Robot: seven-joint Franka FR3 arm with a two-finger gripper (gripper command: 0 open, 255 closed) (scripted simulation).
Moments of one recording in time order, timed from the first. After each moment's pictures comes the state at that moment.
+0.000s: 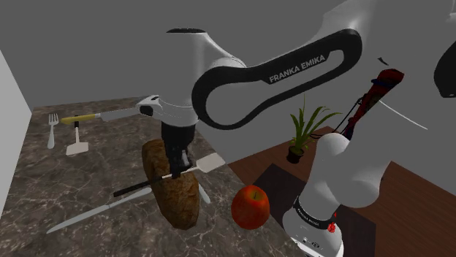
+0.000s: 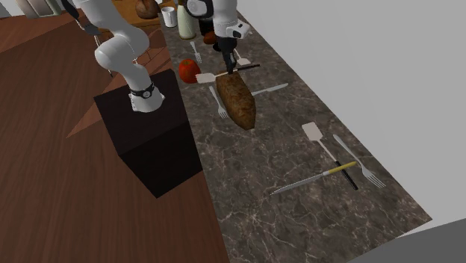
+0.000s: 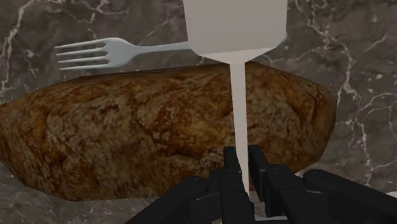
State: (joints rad) arm 0.47 -0.27 0.26 -2.35 0.12 2.14 -0.61
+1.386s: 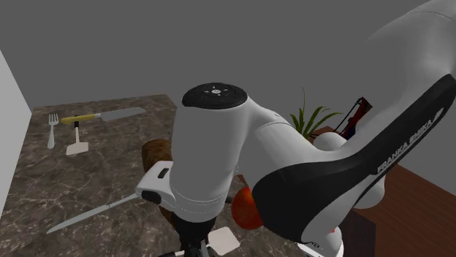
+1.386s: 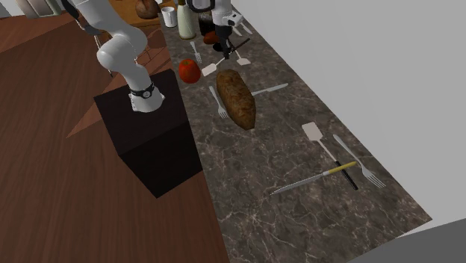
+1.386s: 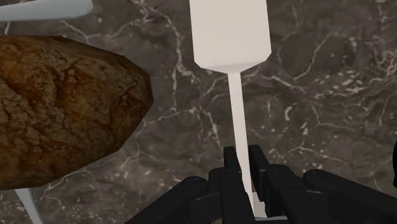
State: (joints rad) arm 0.62 -0.31 0.51 -2.47 0.21 2.25 -0.27
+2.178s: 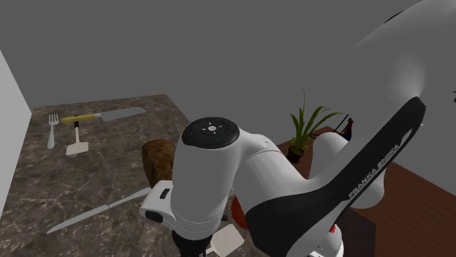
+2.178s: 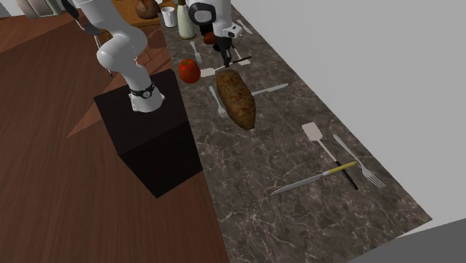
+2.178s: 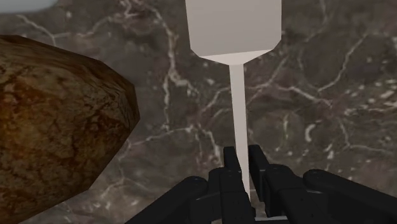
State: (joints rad) arm 0.61 -0.23 0.54 -2.53 0.18 2.39 -0.25
